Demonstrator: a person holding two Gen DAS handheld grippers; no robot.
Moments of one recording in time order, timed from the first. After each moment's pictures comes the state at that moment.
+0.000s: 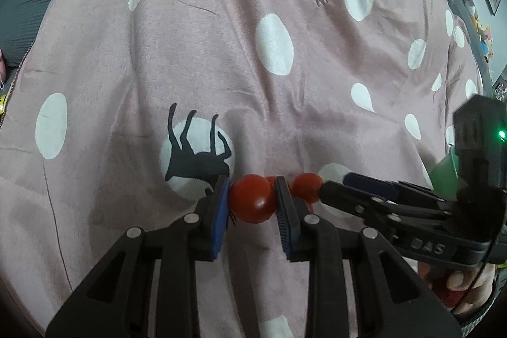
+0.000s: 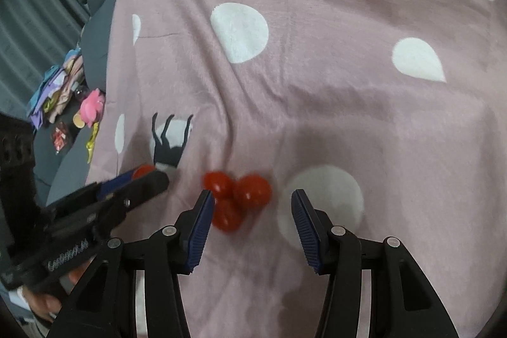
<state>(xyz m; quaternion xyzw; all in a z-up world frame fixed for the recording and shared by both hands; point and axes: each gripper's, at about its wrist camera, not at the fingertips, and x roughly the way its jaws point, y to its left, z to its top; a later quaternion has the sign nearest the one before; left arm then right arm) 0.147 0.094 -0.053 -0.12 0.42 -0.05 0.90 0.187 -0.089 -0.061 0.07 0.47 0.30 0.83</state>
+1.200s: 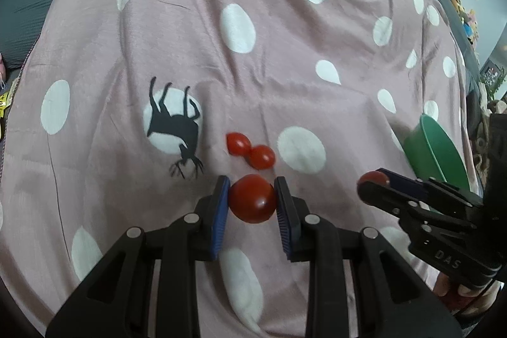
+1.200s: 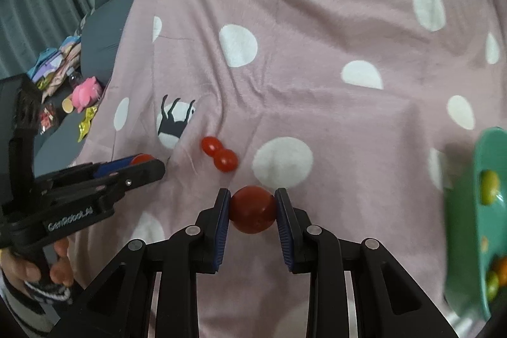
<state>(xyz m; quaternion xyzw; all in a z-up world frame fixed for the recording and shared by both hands) 0.090 0.061 -0.034 -0.10 0.43 -0.08 0.89 0.103 -0.125 -0.026 0.00 0.42 0.25 0.87</state>
